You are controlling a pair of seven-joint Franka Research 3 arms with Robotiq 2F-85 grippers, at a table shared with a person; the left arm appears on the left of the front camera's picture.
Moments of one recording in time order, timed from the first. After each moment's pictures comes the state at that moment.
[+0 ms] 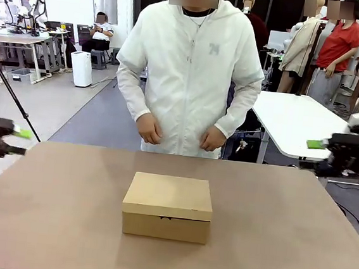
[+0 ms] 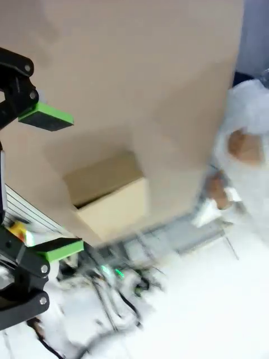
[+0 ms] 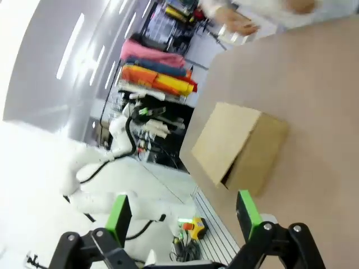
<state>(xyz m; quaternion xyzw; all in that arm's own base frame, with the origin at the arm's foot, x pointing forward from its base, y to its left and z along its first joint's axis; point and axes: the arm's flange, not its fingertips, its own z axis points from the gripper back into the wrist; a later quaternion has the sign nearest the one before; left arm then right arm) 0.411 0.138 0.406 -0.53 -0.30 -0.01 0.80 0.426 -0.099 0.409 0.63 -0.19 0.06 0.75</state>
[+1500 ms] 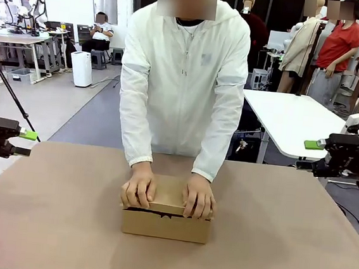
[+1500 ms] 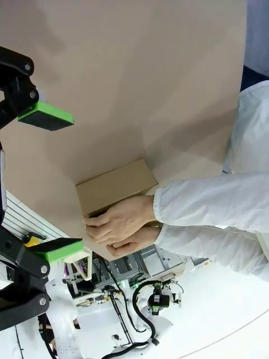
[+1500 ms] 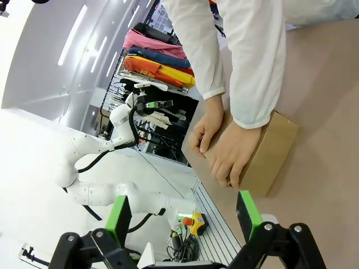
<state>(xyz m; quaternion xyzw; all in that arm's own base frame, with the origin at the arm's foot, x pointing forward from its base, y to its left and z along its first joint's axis) 0.420 0.109 0.406 -0.48 -0.27 -0.07 0.83 0.428 -0.071 0.426 0.63 -0.18 0.10 0.75</state>
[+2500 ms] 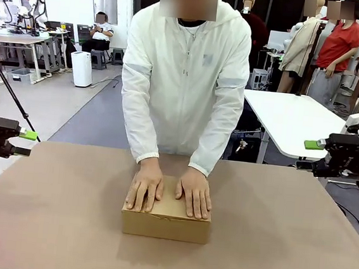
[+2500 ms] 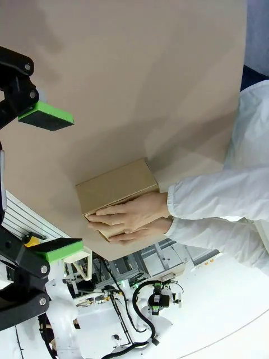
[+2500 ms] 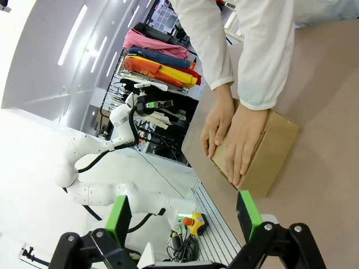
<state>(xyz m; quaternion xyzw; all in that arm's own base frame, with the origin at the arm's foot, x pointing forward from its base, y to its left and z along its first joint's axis) 0.420 0.109 0.406 -0.48 -0.27 -0.07 0.83 0.428 -0.071 0.426 0.63 -0.18 0.10 0.75</state>
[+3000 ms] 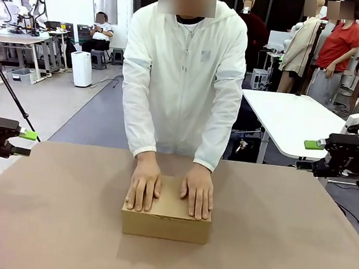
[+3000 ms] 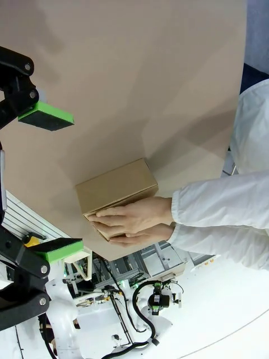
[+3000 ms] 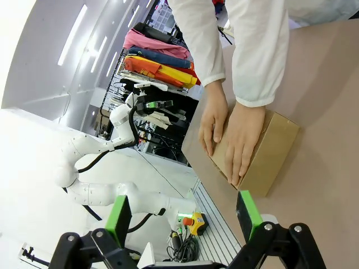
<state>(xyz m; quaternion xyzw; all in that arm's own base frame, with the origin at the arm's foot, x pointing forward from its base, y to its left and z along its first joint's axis) 0.420 0.109 0.406 -0.48 -0.27 -0.07 0.83 0.428 -0.071 0.426 0.63 -0.18 0.10 0.75</state>
